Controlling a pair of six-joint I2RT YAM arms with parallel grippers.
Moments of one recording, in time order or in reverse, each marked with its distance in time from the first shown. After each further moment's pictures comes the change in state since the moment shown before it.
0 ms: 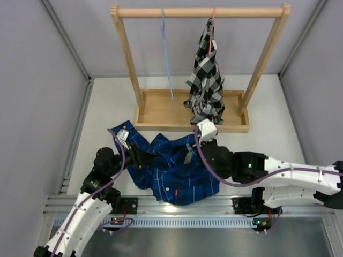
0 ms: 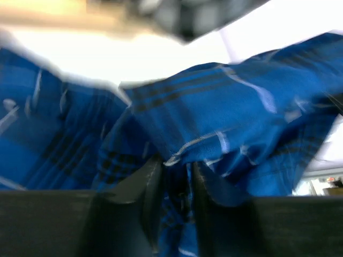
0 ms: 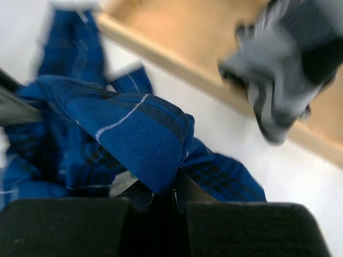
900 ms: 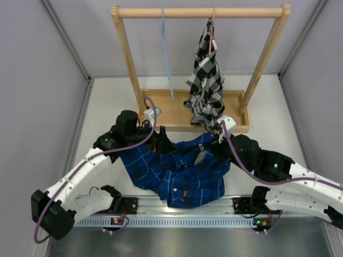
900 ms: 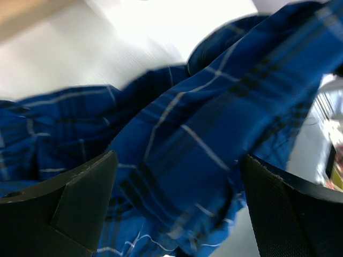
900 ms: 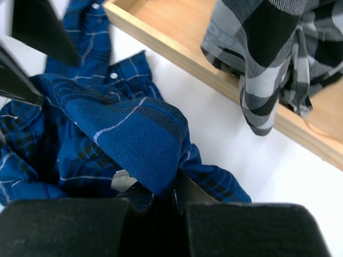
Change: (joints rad) left arm -0.158 0.627 0.492 -0.201 0.105 0.354; right arm -0.285 -0.216 -0.187 -0.054 -0.349 -0.079
